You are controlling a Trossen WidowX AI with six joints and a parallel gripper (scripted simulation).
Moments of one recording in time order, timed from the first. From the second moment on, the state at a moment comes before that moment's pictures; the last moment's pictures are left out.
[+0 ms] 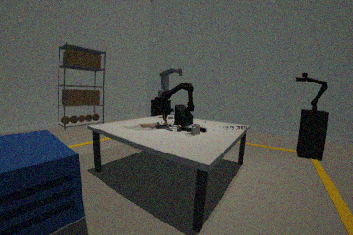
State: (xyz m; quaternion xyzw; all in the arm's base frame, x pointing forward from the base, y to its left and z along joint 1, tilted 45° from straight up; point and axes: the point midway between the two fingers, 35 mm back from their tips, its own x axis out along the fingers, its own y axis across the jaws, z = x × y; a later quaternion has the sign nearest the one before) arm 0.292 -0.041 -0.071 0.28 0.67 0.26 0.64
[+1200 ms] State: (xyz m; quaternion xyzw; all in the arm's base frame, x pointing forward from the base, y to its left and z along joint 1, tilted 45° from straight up) arm 0.283 0.026 -0.002 0.54 0.71 -0.09 0.44
